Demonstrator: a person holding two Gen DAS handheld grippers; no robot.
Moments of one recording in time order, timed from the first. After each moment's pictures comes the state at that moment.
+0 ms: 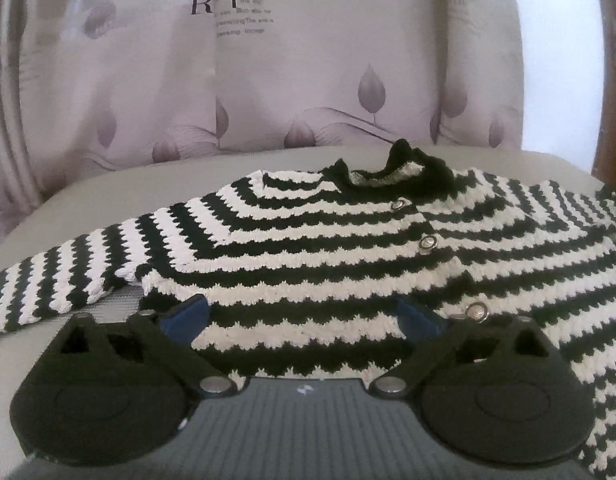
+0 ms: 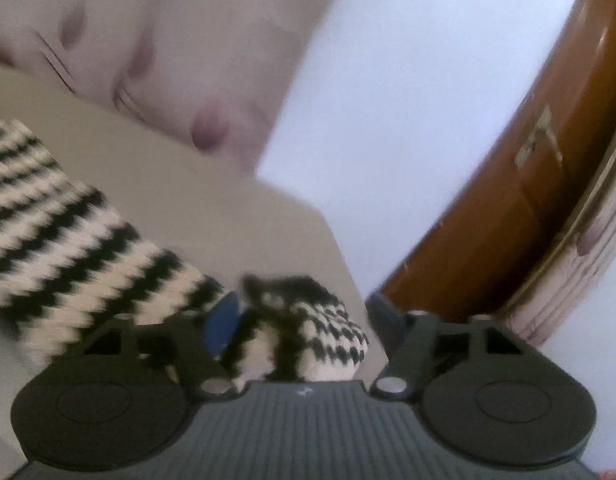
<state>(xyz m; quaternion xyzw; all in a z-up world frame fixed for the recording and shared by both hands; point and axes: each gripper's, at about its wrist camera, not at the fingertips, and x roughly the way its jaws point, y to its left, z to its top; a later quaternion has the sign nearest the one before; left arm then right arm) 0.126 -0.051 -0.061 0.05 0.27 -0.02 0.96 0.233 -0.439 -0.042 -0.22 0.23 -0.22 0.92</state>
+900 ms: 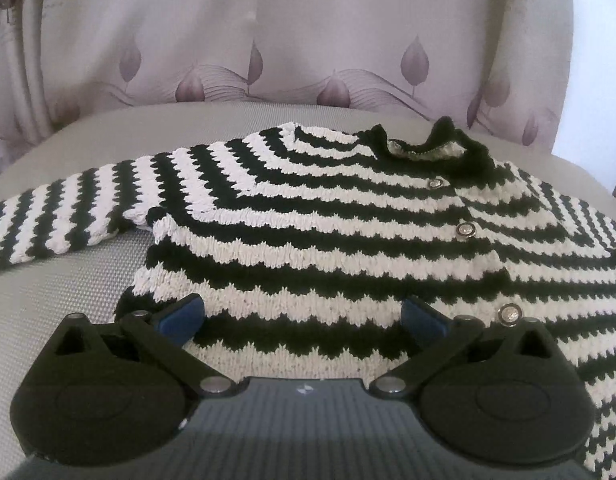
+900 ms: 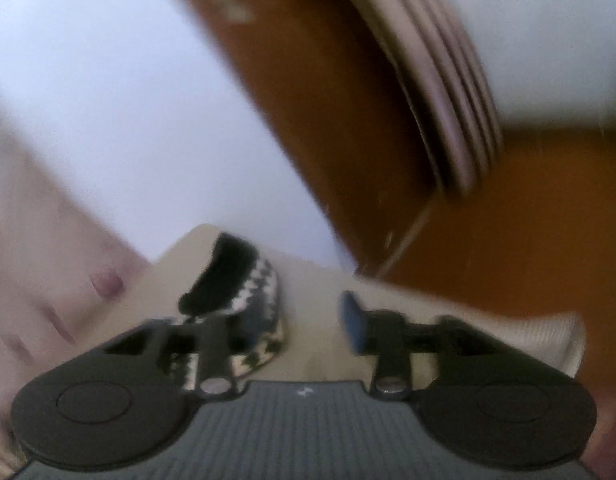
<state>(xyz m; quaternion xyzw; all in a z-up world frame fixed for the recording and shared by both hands) 0.148 -0.029 -0.077 -0.02 0.33 0.01 0.94 0.026 -0.600 -0.081 0.29 0.11 -0.28 0.91</state>
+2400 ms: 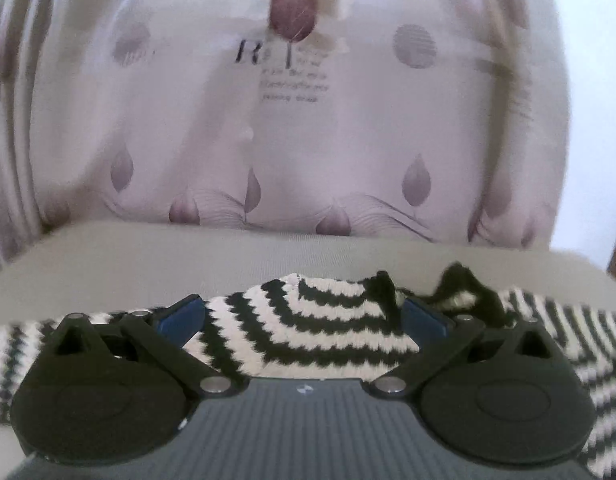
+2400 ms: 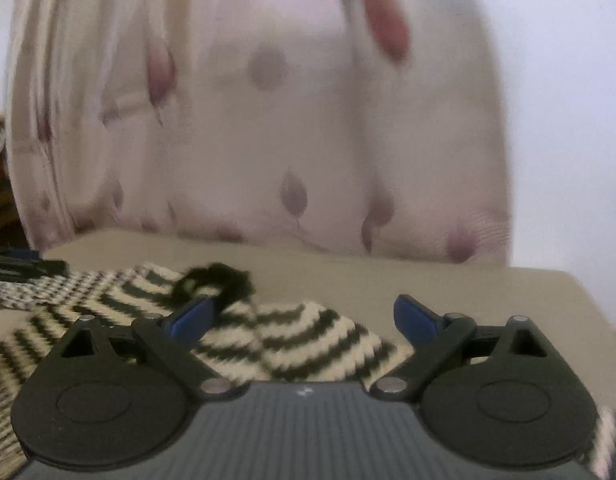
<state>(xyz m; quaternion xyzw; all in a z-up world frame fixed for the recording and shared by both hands) 0.206 -0.018 -0.023 -0.03 0.19 -0.01 0.98 0.223 -0.375 0.020 0.00 0.15 0.11 0.98</state>
